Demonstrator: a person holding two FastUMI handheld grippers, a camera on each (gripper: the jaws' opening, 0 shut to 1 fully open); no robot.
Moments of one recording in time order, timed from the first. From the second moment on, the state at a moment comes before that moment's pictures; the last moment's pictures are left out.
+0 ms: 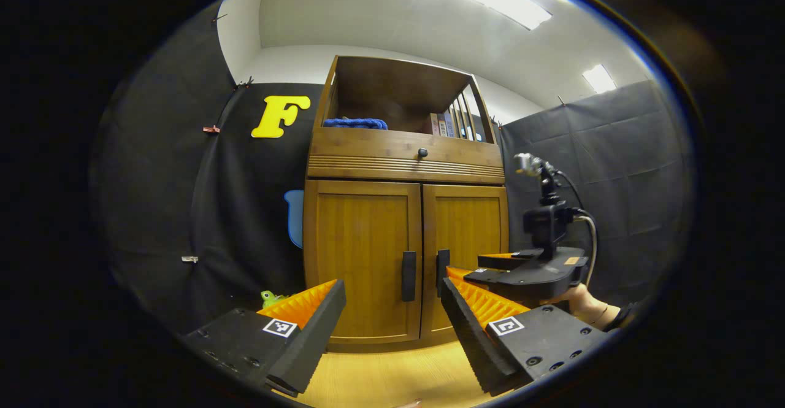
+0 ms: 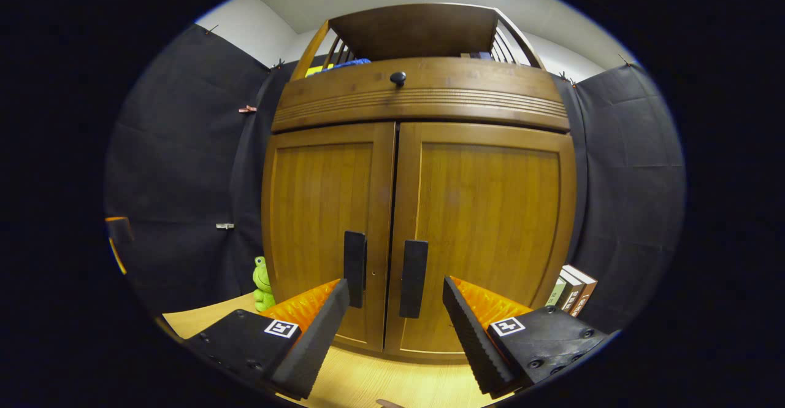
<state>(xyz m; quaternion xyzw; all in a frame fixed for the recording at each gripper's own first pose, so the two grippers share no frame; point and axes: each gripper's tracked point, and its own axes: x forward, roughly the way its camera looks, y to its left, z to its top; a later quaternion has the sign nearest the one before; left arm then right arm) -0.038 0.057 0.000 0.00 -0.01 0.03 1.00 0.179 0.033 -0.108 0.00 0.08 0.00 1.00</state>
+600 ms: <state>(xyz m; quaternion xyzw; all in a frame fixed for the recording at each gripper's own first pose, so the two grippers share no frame) -0.040 0.087 -0.017 0.01 0.01 0.06 1.00 0.263 -0.003 -0.154 0.01 0.07 -0.08 0.99</state>
